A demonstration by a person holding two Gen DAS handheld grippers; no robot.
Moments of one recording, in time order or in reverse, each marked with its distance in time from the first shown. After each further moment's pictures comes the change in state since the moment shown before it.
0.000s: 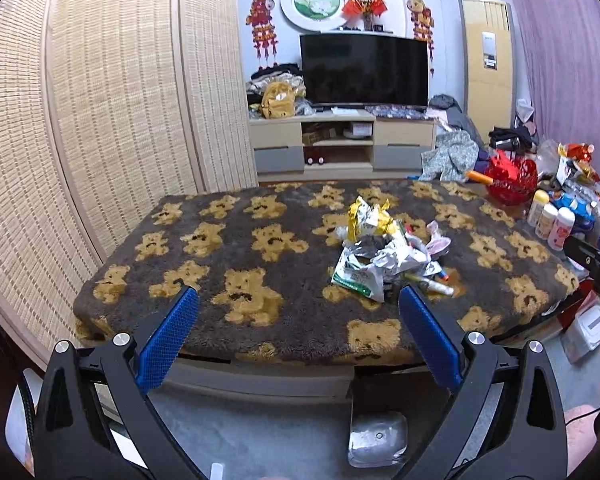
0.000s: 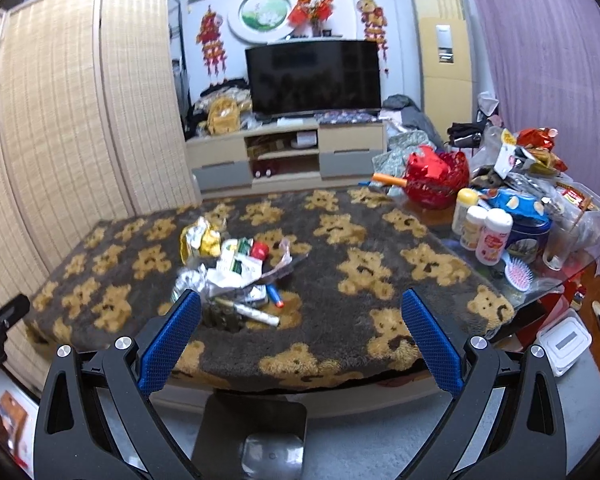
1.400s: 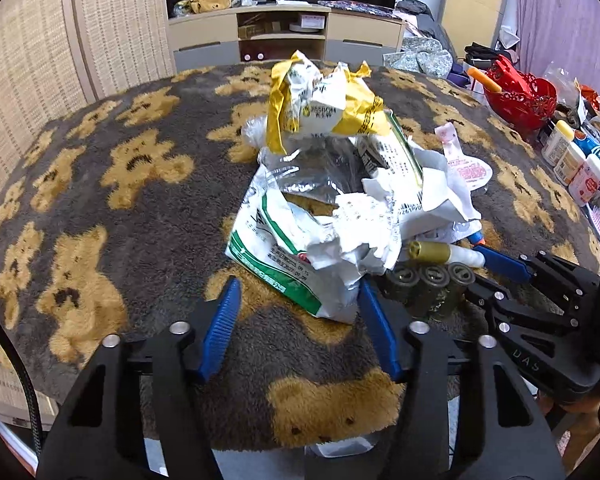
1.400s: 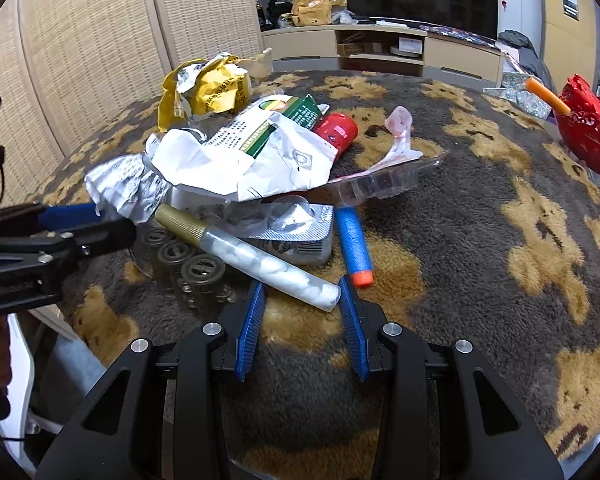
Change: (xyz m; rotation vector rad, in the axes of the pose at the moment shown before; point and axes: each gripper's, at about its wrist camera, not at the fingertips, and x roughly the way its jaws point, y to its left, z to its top) left arm 0.248 -0.065 -0.024 0.033 0.374 -0.215; right arm 0.238 0.039 -0.051 -0.192 0.324 0.296
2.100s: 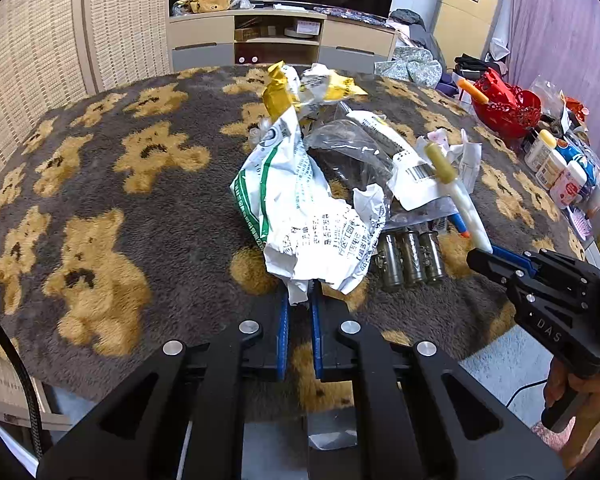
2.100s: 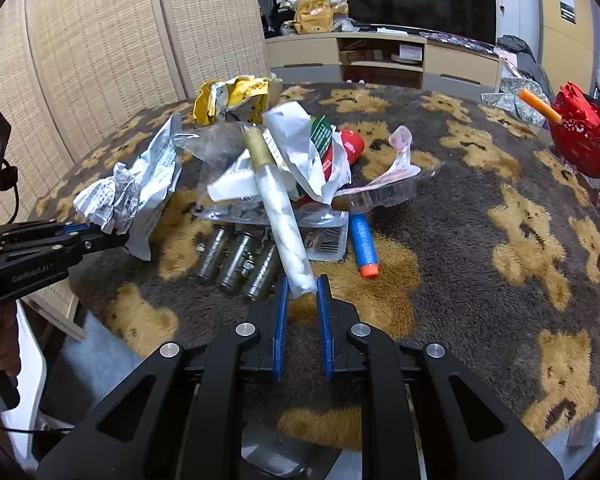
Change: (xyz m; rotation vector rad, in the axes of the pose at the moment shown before) left arm -0.026 0.024 -0.015 -0.018 -0.027 -0.060; right arm -0.034 0.014 -0.002 0.004 -0.029 -0.004
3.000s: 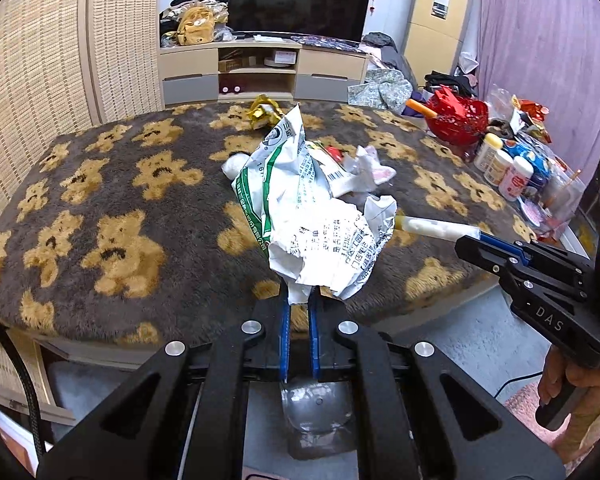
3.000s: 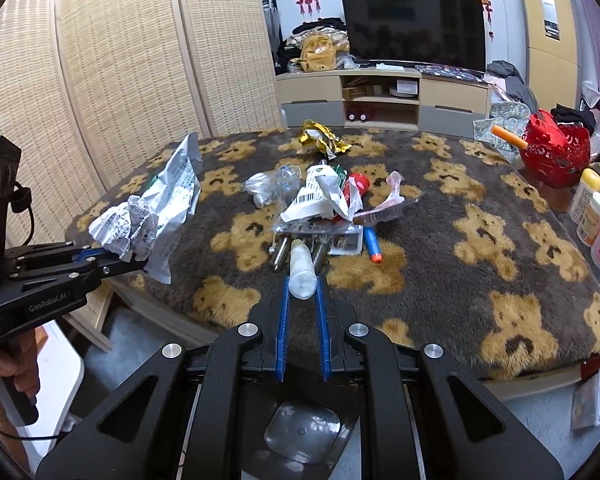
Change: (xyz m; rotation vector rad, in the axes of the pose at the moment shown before) left arm -0.105 -0.033 -0.040 0.043 -0.090 -0.058; right arm -0.109 0.034 -0.026 0.008 -0.116 0.011
